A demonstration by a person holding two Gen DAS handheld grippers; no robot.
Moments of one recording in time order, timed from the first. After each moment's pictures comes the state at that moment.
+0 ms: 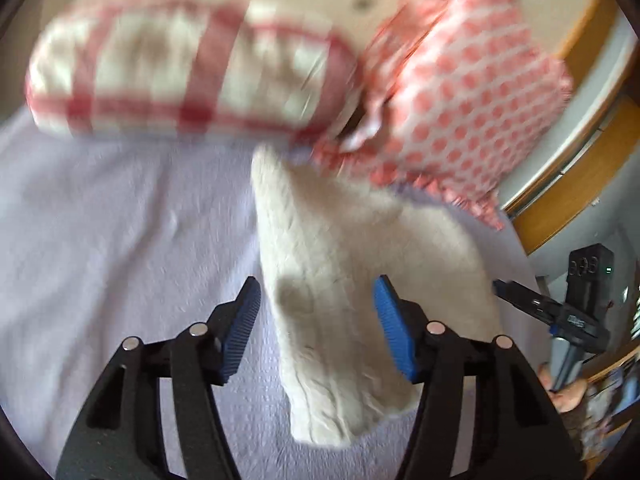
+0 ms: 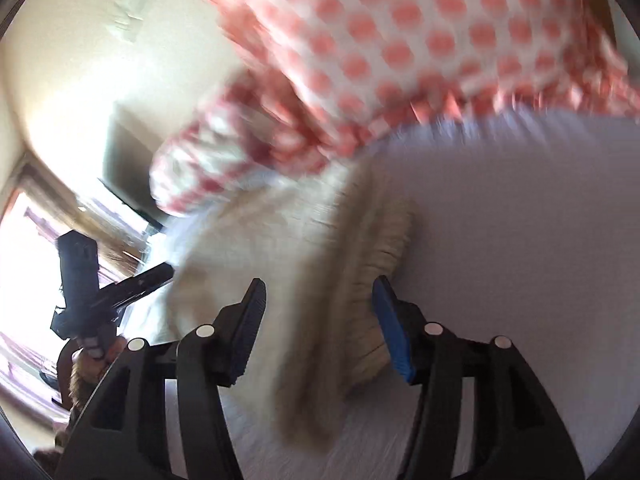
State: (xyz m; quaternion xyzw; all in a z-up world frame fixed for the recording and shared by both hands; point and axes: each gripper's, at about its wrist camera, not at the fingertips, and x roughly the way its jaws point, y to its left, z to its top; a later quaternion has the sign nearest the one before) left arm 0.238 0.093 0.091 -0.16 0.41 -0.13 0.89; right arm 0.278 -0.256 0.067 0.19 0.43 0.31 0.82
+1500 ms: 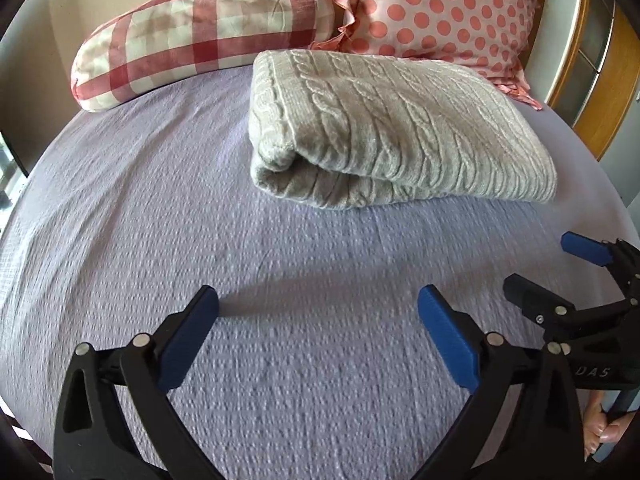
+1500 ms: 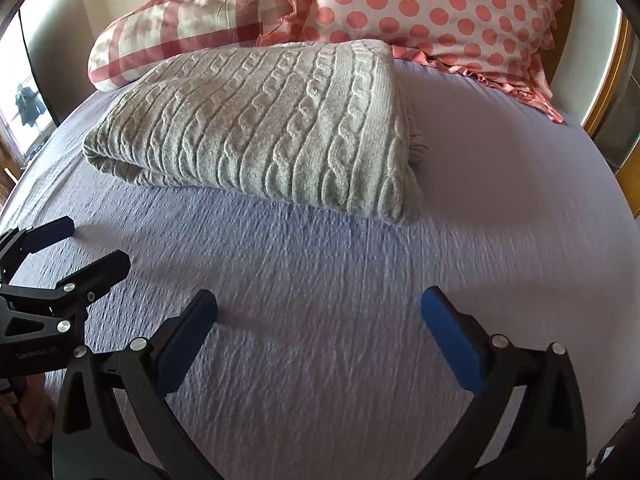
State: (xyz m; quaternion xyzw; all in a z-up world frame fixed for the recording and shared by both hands) left arm 0.129 0.033 0.020 0.01 0.47 -0.03 0.88; right arm 0.153 -0.173 0.012 -0.04 0.48 0.11 0.87
